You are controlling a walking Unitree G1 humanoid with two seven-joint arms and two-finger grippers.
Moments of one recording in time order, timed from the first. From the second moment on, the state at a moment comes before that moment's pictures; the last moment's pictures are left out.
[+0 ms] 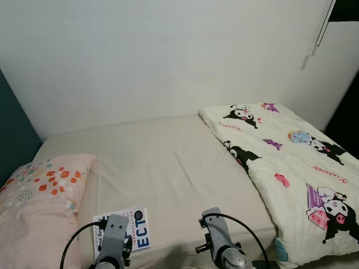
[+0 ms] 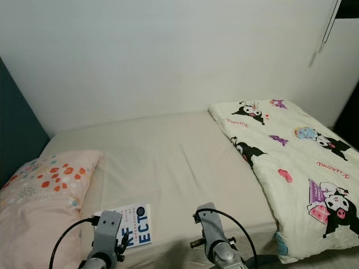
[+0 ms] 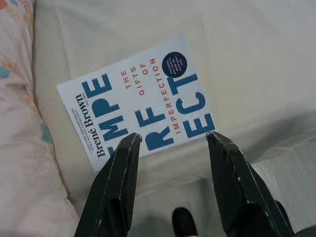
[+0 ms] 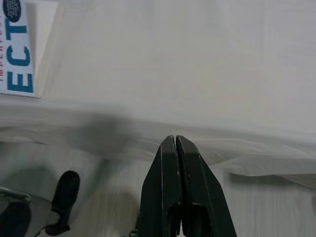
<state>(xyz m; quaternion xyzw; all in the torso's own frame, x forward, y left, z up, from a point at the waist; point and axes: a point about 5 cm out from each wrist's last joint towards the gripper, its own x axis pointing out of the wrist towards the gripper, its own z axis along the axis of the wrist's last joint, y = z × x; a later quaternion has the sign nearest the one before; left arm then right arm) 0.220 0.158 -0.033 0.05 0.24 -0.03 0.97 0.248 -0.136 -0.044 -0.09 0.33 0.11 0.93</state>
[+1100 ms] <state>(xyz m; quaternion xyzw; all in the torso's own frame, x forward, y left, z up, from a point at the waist) 0.207 0.175 -0.059 -0.01 0.32 0.01 0.95 0.221 -0.173 -0.066 -0.07 0.44 0.00 0.90</state>
